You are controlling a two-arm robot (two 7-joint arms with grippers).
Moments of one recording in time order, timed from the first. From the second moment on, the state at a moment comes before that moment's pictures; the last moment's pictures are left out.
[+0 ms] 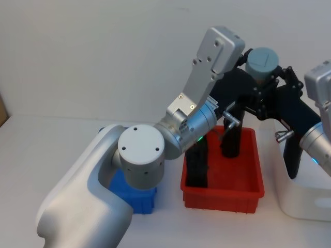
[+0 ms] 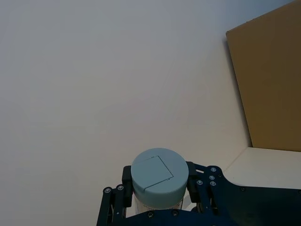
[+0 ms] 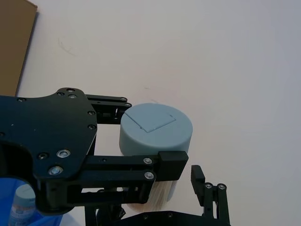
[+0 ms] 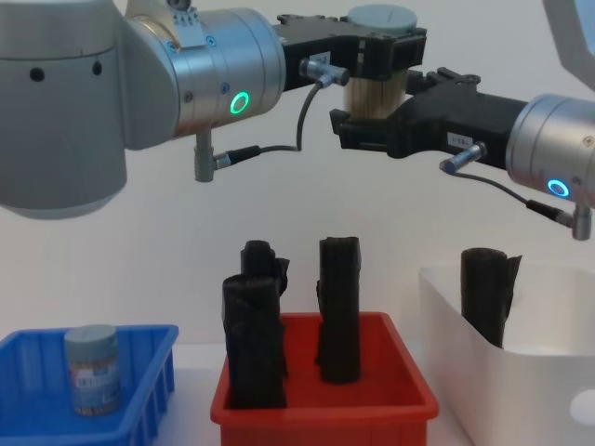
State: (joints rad) left arm -0.46 0.17 0.42 -1.63 -0.12 0.14 -0.25; right arm 0.42 0.16 -0.33 -1.47 -0.04 -0.07 0.30
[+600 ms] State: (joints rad) left arm -0.46 0.17 0.42 -1.63 -0.12 0.14 -0.25; right arm 0.42 0.16 -0.33 -1.48 -0.01 -0.04 0.31
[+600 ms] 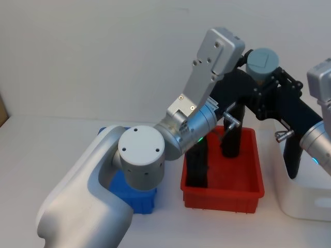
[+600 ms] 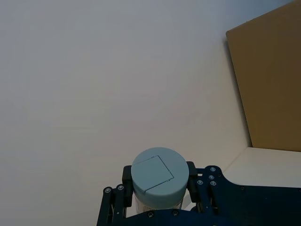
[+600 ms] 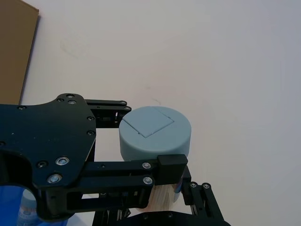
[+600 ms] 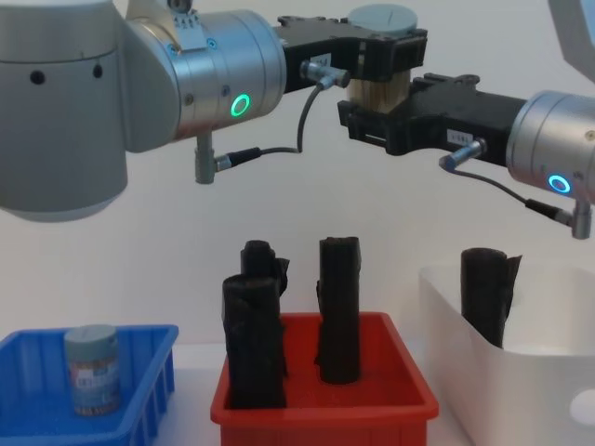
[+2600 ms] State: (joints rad) left arm -0.46 0.17 0.42 -1.63 -0.12 0.14 -0.25; right arm 0.40 0.21 -0.23 -1.43 0.07 0.20 0.05
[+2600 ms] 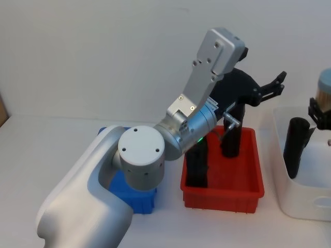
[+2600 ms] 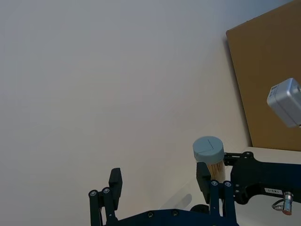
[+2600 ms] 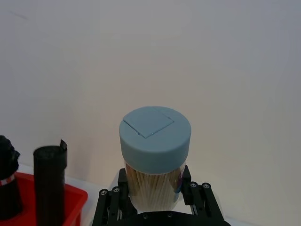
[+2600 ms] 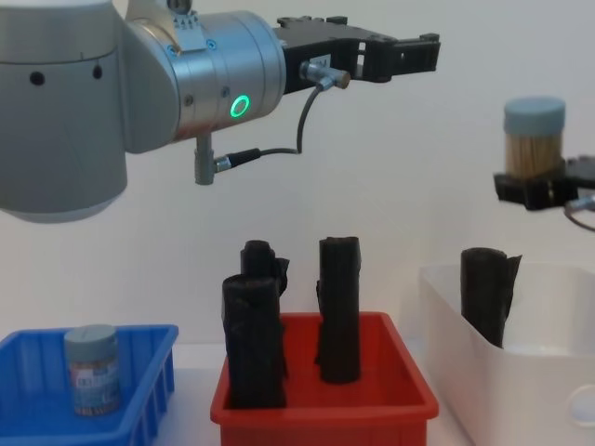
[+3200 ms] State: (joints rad) left arm -0.46 0.17 0.42 -1.63 -0.12 0.14 -0.25; right arm 0.45 0.21 -0.22 -1.33 0.08 0.39 0.08
